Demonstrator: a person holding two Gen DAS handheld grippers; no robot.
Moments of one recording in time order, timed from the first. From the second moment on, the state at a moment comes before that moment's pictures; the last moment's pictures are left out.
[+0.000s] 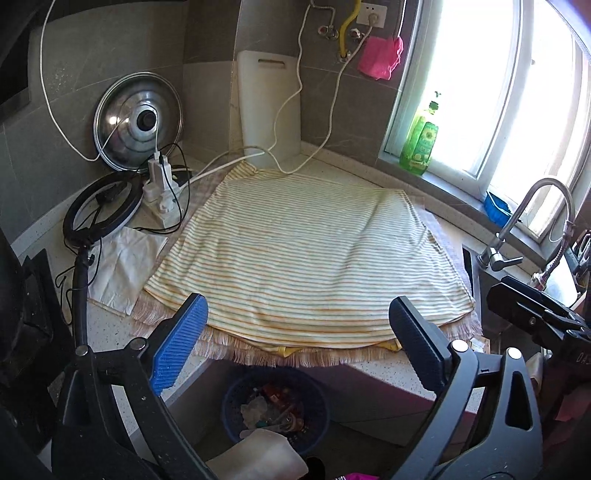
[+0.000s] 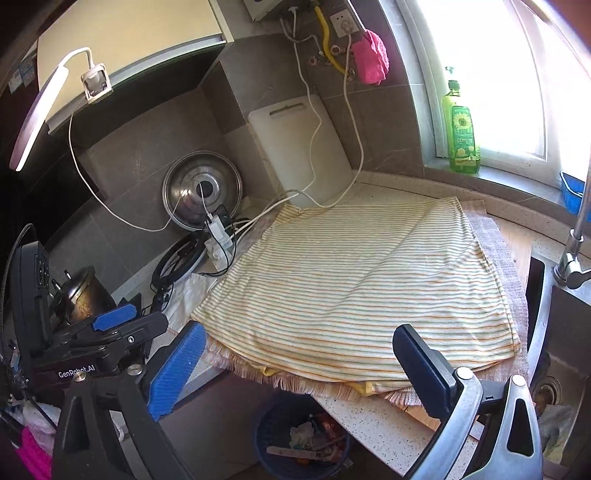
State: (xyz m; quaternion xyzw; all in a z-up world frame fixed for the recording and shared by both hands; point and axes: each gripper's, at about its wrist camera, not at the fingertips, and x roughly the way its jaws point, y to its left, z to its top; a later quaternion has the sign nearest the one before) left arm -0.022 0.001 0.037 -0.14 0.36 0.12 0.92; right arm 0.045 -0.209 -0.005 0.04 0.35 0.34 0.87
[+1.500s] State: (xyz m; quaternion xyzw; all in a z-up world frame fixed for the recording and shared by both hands) left arm -0.013 0.002 0.045 -0.14 0.37 0.14 0.91; right arm 0.057 -0.202 -0.002 0.05 0.35 0.34 0.87
